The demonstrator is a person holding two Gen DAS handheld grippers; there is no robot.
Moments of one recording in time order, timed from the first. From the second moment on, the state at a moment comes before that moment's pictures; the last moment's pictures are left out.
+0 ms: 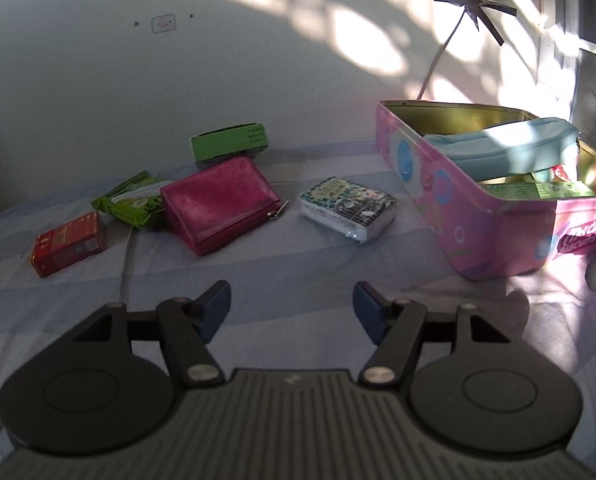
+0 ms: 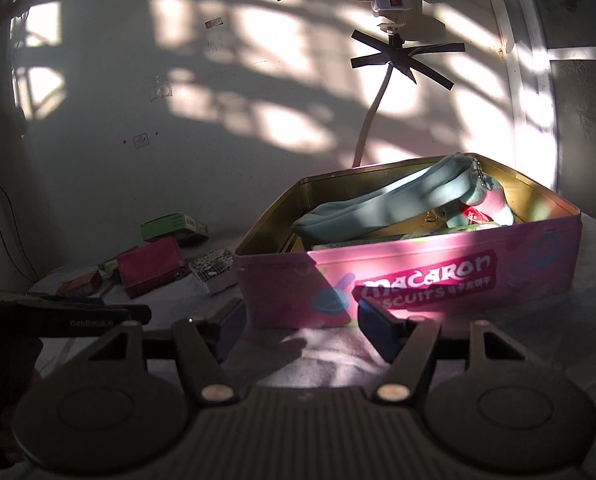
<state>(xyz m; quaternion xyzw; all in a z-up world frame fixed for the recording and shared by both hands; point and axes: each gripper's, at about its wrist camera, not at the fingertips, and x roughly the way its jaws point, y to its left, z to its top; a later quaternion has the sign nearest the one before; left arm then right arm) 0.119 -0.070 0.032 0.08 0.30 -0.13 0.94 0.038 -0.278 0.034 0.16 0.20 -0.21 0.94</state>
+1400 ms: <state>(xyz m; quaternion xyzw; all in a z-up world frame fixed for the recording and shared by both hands) 0.150 0.195 0.038 -0.27 0.23 0.14 0.92 0.449 -0.069 -0.005 0.04 0.38 0.05 0.92</state>
